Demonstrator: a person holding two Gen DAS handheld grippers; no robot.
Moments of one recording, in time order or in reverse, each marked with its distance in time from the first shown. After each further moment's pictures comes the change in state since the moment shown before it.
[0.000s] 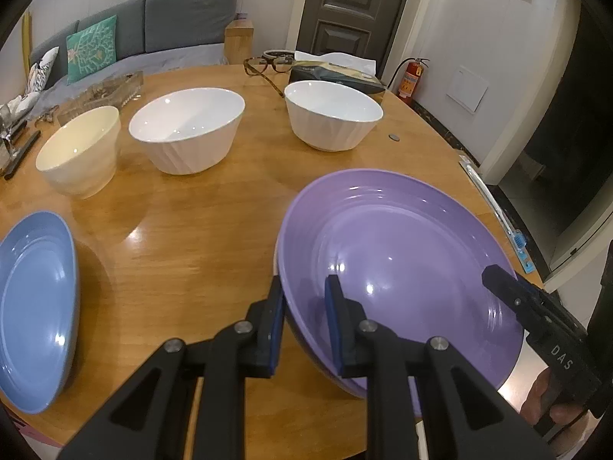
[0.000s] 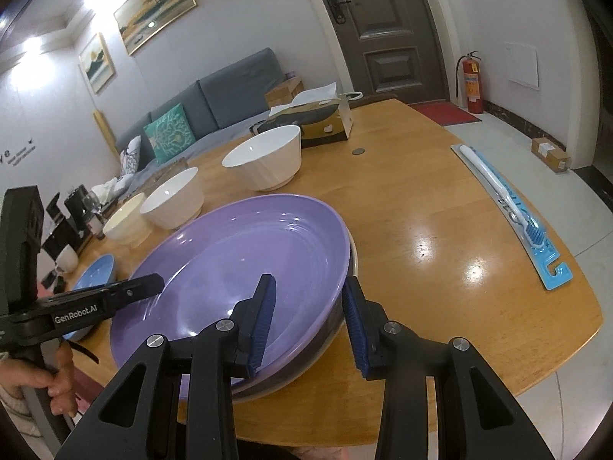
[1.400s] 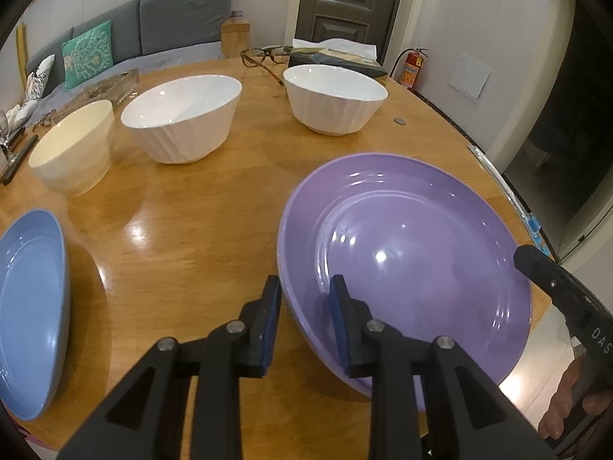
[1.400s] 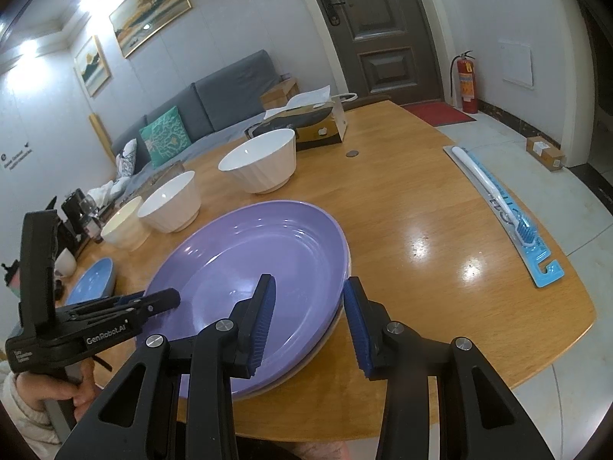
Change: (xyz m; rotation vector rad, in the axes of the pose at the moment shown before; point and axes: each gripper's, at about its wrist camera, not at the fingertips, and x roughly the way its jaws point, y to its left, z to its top) left arm 0.017 0.001 -0.010 0.034 0.011 0.023; right arm -0.008 0.000 -0.001 0.008 -0.005 -0.021
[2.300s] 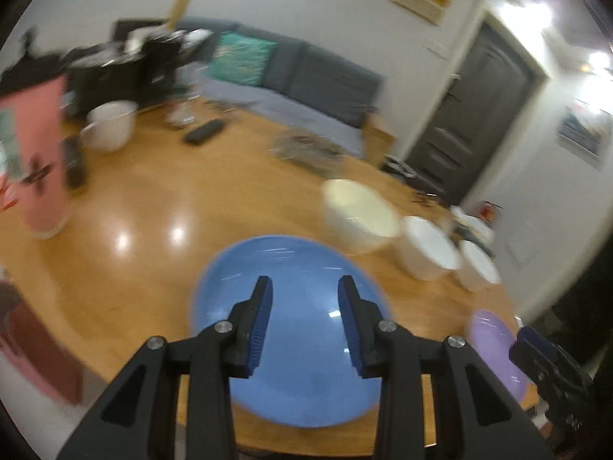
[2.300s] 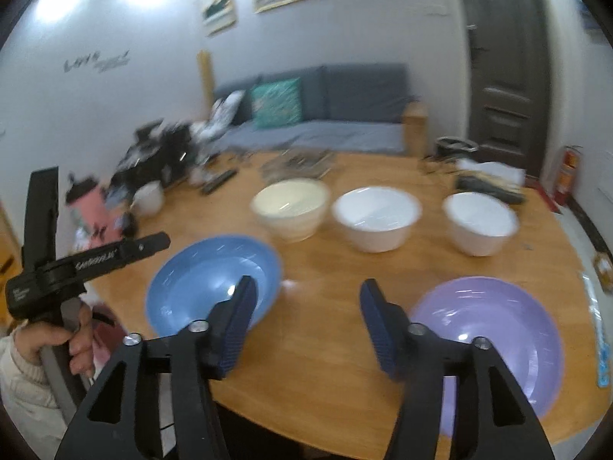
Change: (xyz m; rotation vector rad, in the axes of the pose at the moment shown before) left arm -0.165 0.253 -0.072 -0.512 -0.335 0.126; right arm -0.001 0.257 0.001 -0.422 0.027 0.216
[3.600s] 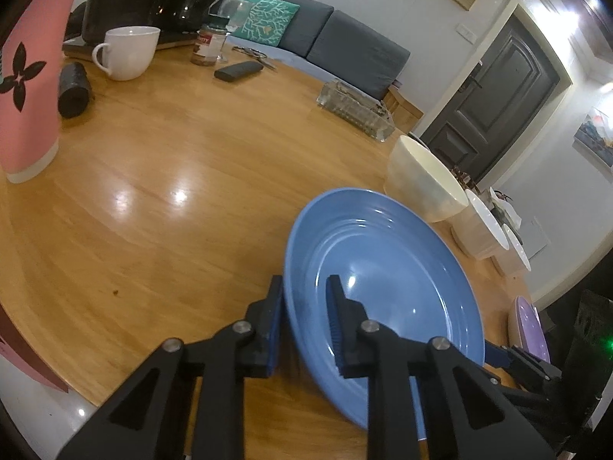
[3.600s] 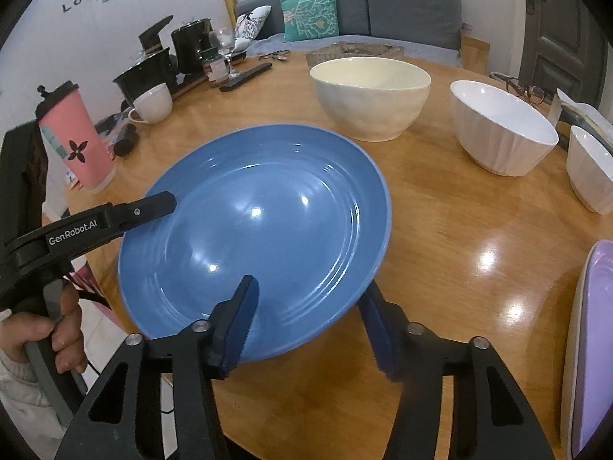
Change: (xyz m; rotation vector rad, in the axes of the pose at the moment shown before) left arm 0.062 0.058 -0.020 -0.052 0.124 -0.023; right arm 0.143 0.051 -0.031 -0.039 0.302 0.085
